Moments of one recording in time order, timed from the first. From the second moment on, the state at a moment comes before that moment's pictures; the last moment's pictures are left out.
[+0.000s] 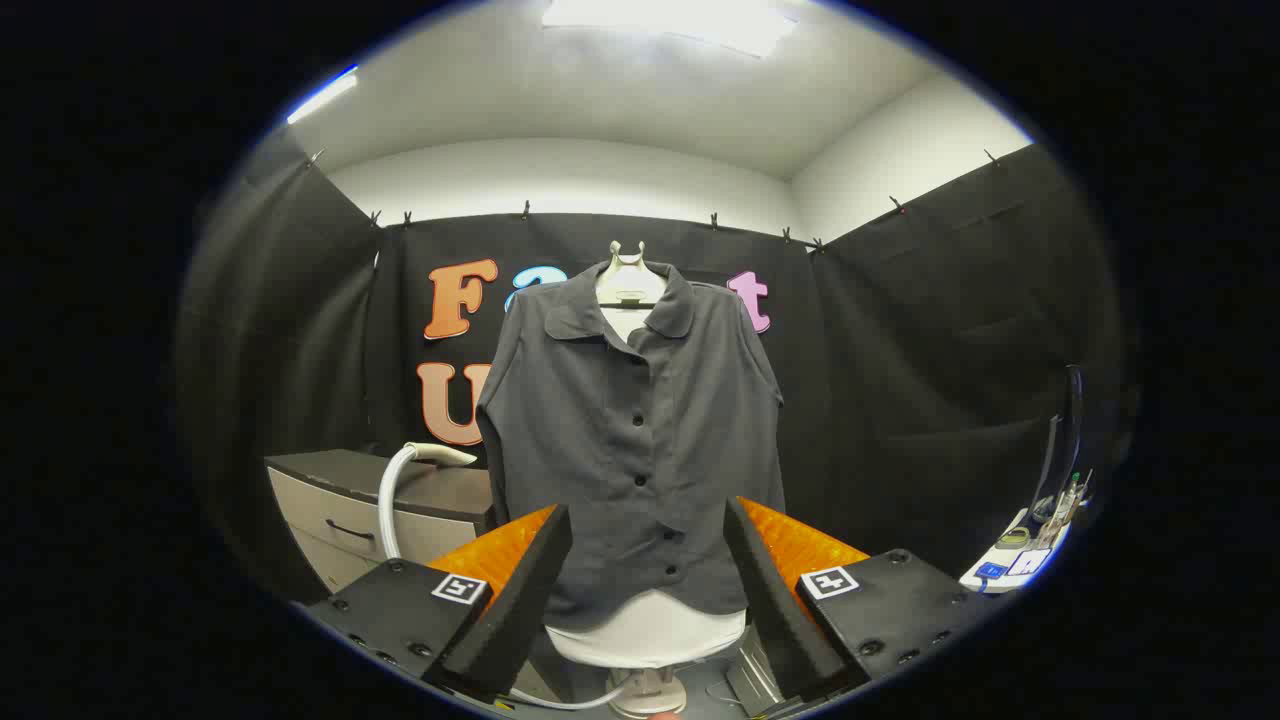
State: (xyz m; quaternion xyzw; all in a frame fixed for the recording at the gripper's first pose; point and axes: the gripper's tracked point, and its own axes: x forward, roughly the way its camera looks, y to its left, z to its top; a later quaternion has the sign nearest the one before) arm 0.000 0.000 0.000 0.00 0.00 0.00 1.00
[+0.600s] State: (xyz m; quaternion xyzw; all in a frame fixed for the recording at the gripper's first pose) arm -0.007 0.003 -0.003 0.01 0.01 0.00 1.00
